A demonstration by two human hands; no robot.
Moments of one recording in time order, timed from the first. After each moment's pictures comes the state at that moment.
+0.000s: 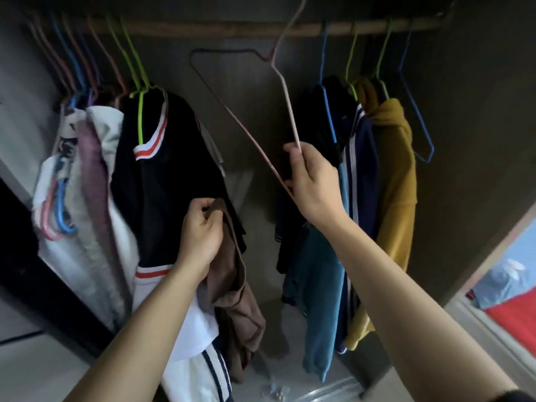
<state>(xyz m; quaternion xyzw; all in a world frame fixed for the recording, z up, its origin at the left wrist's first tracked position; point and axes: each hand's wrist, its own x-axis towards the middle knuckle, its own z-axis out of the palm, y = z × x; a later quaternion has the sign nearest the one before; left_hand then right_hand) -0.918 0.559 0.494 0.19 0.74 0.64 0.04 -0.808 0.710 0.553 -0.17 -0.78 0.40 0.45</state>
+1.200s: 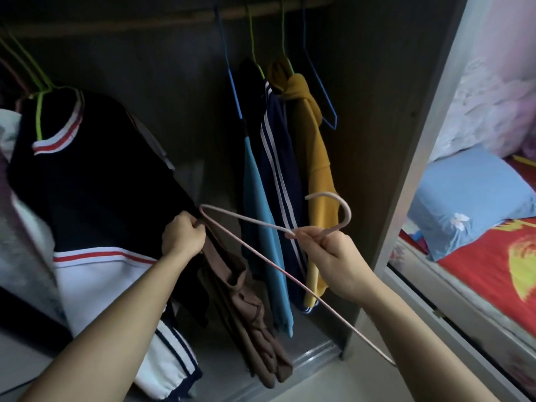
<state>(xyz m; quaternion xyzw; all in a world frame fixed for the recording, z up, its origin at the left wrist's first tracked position) -0.851 0.620 0.446 0.22 0.93 0.30 0.00 -0.571 0.738 0.458 -0.20 -0.82 0.45 0.27</state>
